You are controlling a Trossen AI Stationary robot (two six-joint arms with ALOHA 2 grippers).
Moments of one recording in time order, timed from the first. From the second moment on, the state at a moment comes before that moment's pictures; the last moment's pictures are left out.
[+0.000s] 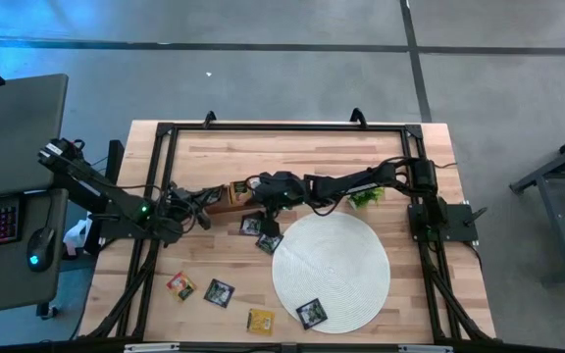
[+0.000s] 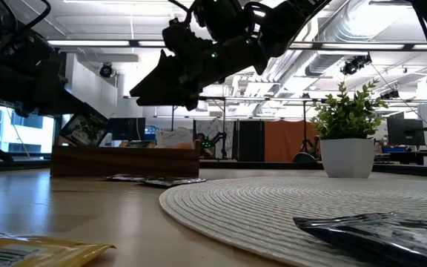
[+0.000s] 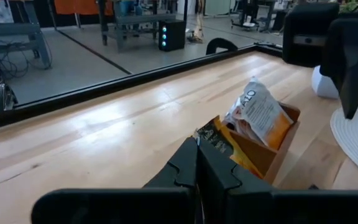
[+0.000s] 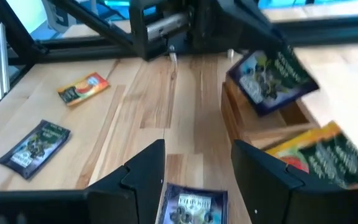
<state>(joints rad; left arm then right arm) -0.56 0.73 0.09 0.01 -1.27 -0.74 -0.05 2.05 1.34 0.31 -0.17 0.06</state>
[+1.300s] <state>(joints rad) -0.61 0.72 0.57 -0.22 -0.80 -0.52 0.10 2.05 1.34 -0.03 -0.05 0.04</state>
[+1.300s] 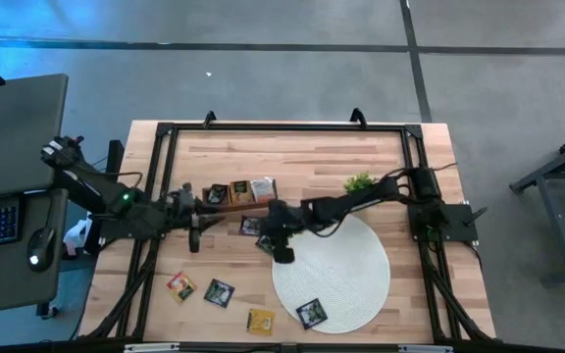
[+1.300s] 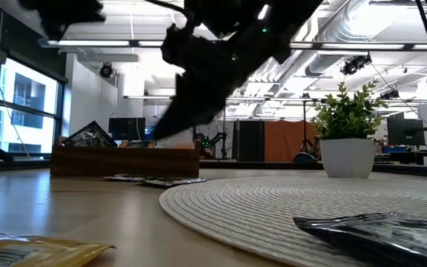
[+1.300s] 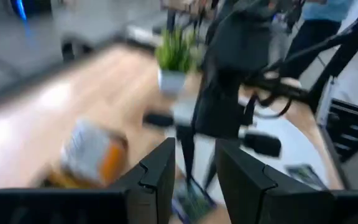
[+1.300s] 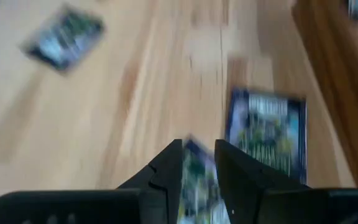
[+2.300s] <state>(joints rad) -0.78 1.22 0.48 -0.15 -0.09 -1.46 0.22 2.05 1.34 0.13 -0.08 0.08</state>
